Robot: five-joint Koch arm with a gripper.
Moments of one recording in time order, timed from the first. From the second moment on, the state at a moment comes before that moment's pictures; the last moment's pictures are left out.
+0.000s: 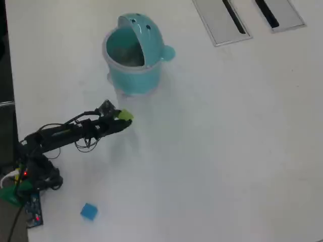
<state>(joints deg) -18.5 96.5 121.4 2.5 -96.4</state>
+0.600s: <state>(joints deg) -29.2 102.4 116.5 -10.1 -83.3</state>
